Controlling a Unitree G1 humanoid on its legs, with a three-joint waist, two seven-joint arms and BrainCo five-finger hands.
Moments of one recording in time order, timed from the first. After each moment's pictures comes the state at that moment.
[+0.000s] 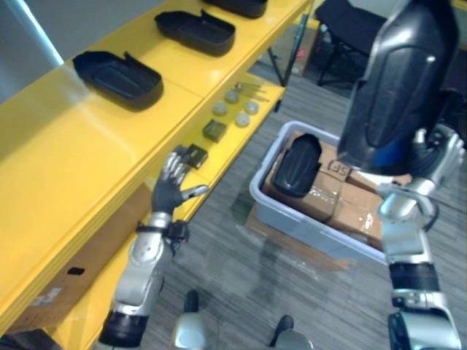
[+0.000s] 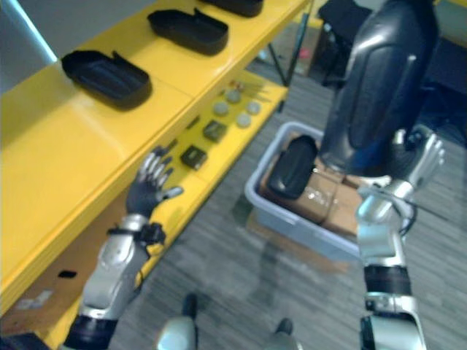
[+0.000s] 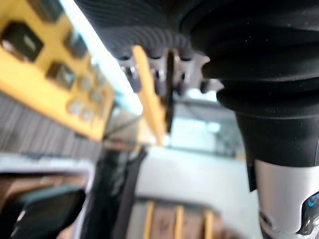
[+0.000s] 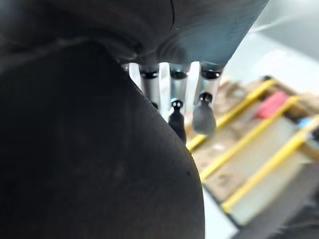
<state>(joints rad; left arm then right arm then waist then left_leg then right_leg) -0.19 0.28 -0.14 -0.13 -0.37 0.10 0.06 -0.37 -0.46 -0.09 0.15 -0.50 0.07 -0.65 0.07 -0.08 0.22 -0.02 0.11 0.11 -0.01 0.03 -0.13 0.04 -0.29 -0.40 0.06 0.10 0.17</state>
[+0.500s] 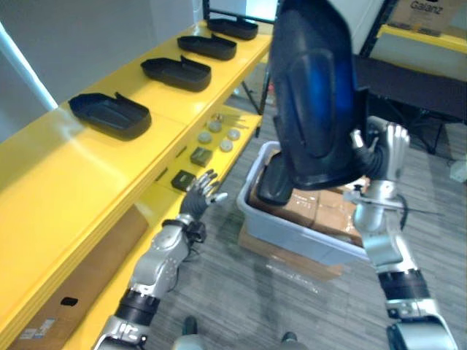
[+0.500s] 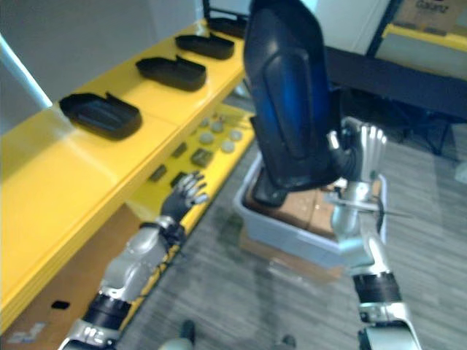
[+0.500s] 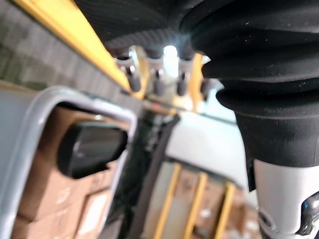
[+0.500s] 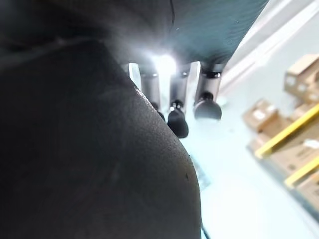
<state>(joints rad) -0.25 0.26 -0.22 0.06 -0.55 0.22 0.03 -0.35 -0.45 0.04 0.12 -0.64 -0.18 -0.61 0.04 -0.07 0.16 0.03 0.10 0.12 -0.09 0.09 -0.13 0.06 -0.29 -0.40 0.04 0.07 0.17</state>
